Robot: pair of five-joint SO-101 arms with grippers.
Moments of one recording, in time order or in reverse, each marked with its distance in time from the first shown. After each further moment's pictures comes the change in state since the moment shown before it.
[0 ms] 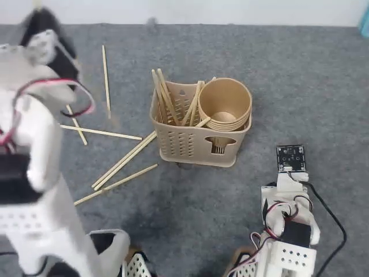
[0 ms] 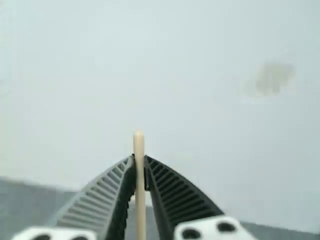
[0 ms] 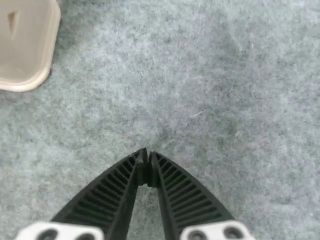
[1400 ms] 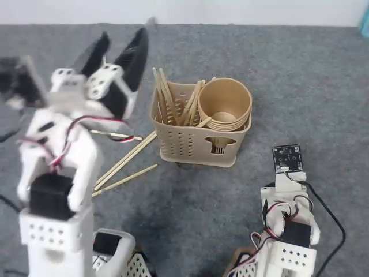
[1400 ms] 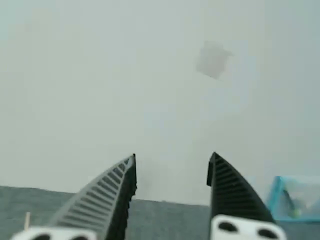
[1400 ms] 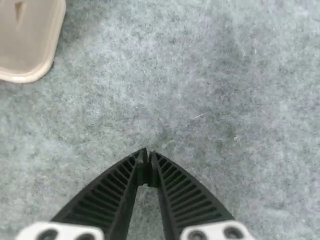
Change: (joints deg) left arm 12.0 -18.9 36.1 -21.0 3.8; right arm 0.0 0.0 0.0 0.0 3.6
